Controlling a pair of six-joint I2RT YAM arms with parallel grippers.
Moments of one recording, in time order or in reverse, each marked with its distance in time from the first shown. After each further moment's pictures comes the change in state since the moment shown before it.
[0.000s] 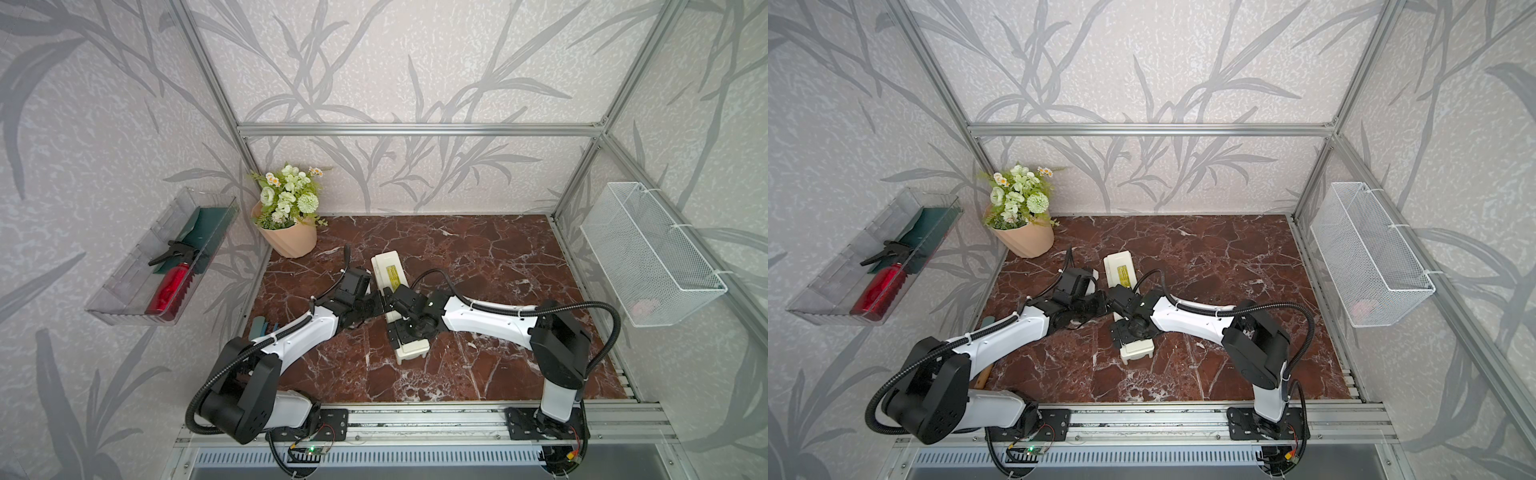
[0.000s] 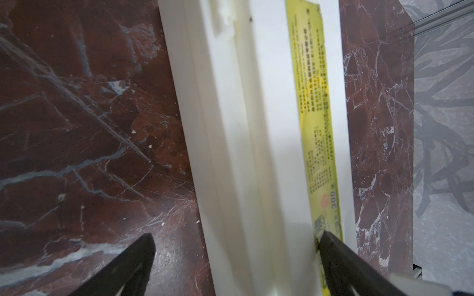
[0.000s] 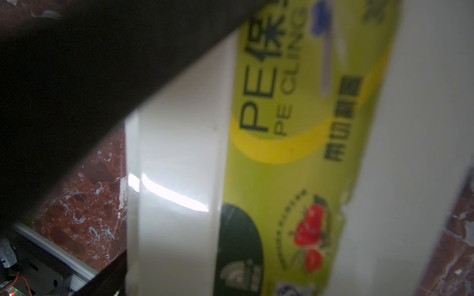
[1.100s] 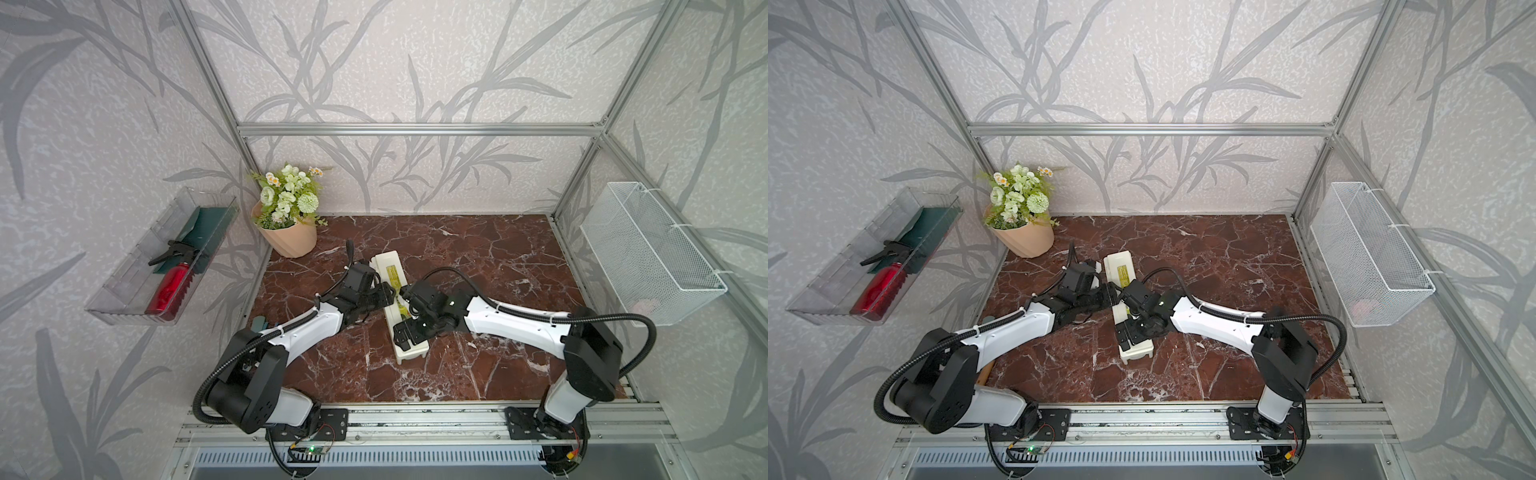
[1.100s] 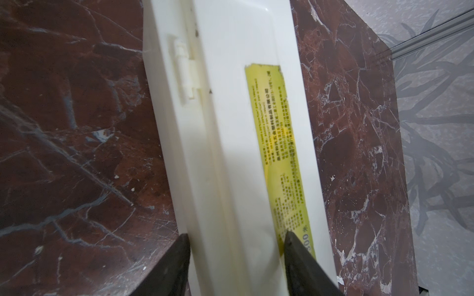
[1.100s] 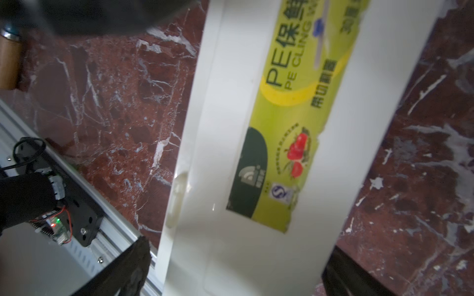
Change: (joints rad) left arm -0.014 0.043 0.022 0.105 -0.078 0.020; right arm -0.041 -0.200 -0.119 0.046 -0.138 -0.164
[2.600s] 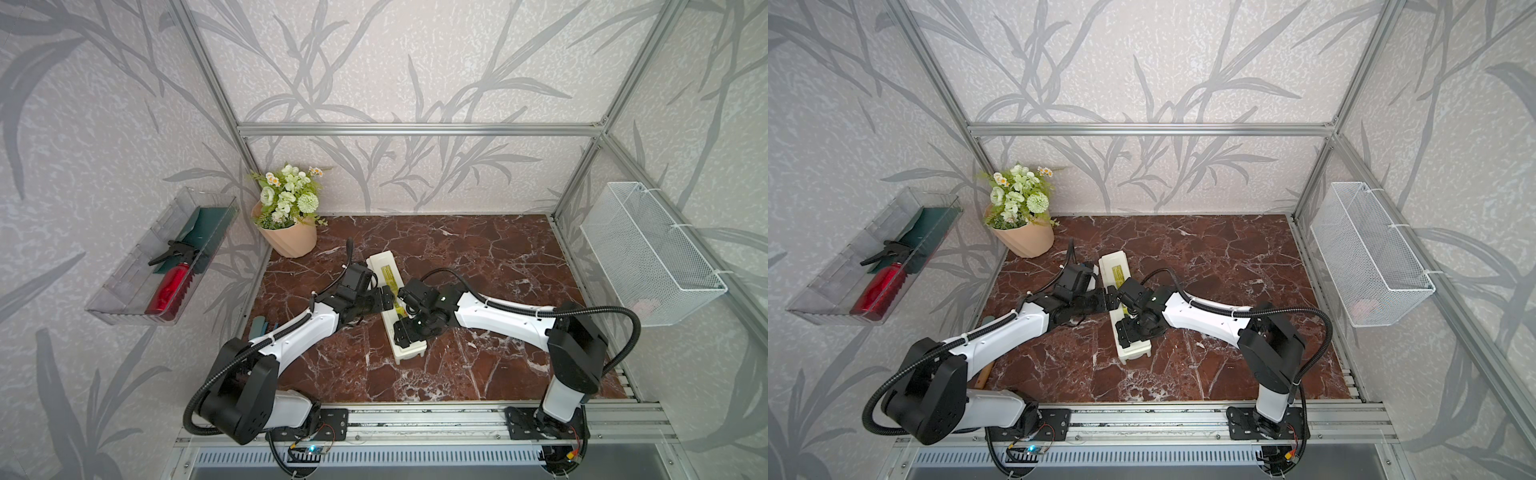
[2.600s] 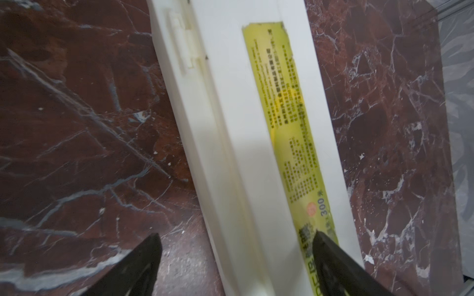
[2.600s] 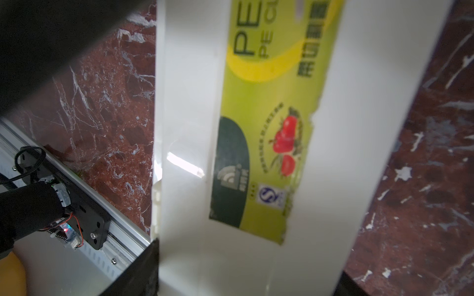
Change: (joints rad) left arm 0.006 -0.094 0.031 -0.229 -0.030 0.104; right arm -0.004 0.126 0.080 -0.058 -0.027 0.083
